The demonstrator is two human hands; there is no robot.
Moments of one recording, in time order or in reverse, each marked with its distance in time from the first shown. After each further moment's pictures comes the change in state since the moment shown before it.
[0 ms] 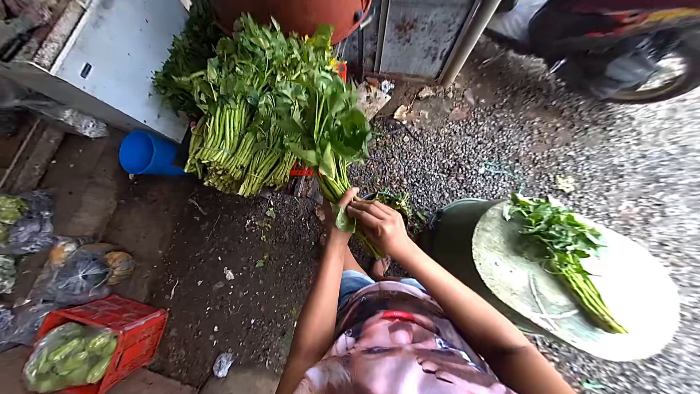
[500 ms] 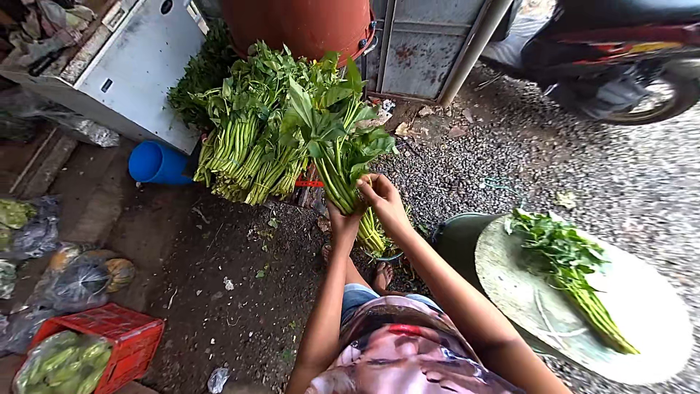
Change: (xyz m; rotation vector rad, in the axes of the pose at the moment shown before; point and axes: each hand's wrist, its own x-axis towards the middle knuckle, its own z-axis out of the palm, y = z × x) left_hand 0.010 -0.002 0.004 0.102 -0.009 0.293; right_hand 0.071 -0.004 -0.015 0.668 0.037 0.875
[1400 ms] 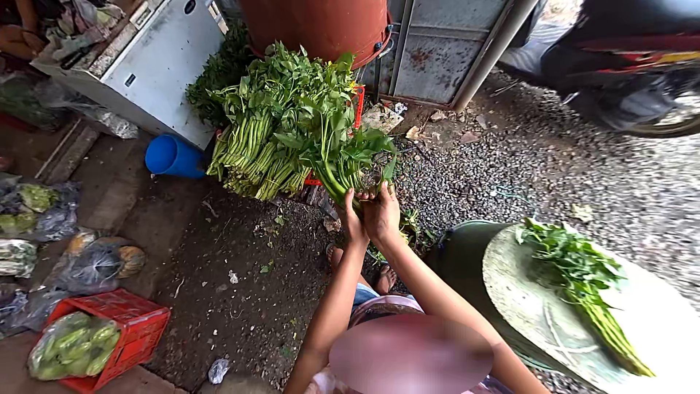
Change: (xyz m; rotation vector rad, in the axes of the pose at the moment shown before) left_hand 0.011 0.002 0.023 -0.542 0.205 -0.203; right_hand 0.002 0.018 0.051 0.886 0.258 0.043
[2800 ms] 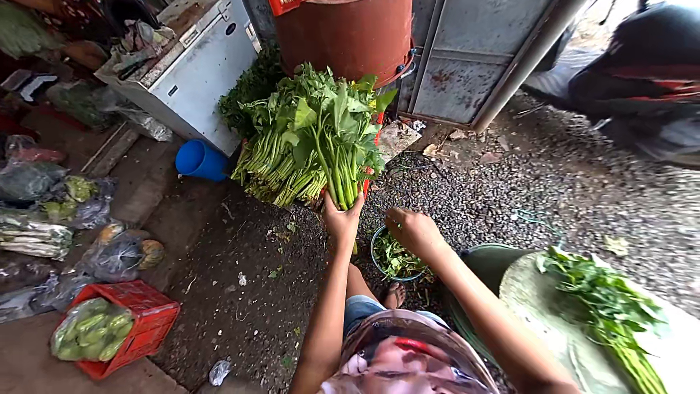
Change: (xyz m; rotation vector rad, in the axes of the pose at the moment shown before) left_hand 0.014 0.073 -0.004 1.074 0.217 0.511; right_hand 0.004 -0.081 -0.021 -1.854 -0.710 -0.296
